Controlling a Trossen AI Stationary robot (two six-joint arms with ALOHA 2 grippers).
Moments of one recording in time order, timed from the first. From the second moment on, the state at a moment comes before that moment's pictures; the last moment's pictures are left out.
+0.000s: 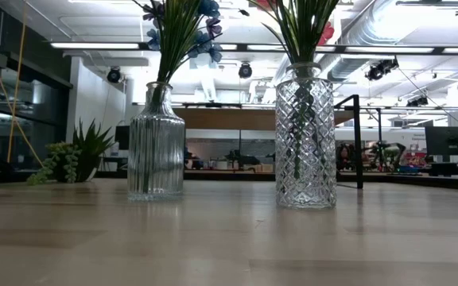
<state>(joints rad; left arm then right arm) -0.73 1.17 0.94 0.52 -0.82 -0.16 0.27 1.86 1.85 0.11 -0.02 0.42</state>
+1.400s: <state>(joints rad) -0.73 1.15 0.93 0.49 -0.83 -0.16 0.27 1.86 1.85 0.07 -0.01 0.42</state>
